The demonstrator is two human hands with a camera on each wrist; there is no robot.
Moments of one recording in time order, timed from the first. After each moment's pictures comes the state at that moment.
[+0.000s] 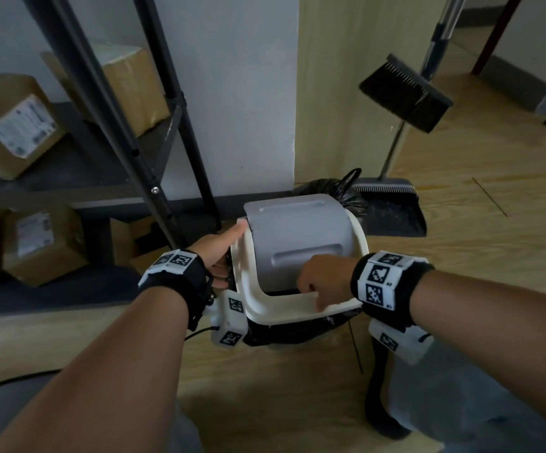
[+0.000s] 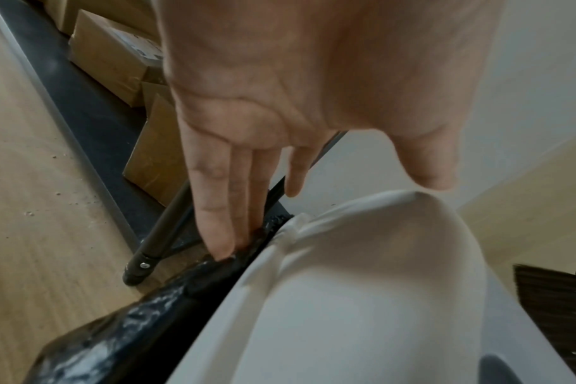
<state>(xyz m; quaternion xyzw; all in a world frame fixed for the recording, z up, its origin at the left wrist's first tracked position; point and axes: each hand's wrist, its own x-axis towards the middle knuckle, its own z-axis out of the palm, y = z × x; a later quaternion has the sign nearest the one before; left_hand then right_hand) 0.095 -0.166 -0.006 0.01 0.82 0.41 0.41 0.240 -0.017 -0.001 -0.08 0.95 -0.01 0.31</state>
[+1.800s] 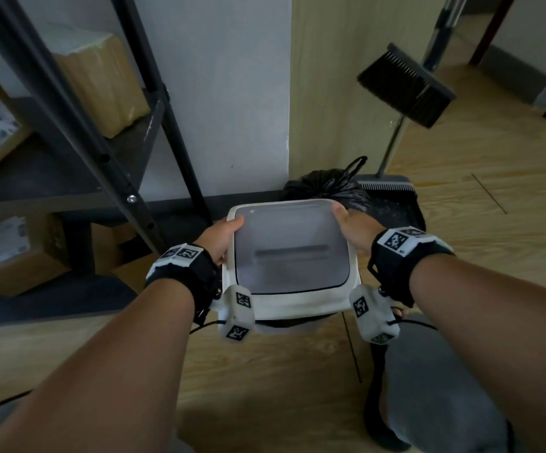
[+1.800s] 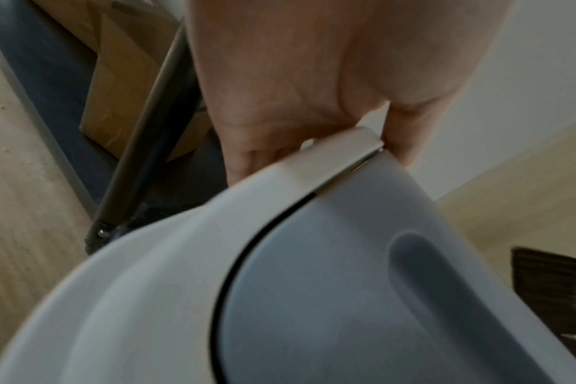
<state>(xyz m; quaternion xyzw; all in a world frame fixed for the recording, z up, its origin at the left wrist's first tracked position) 0.066 -0.114 -0.036 0.04 0.74 0.55 0.39 0.202 0.088 -0.038 0.43 0.82 -0.37 0.08</state>
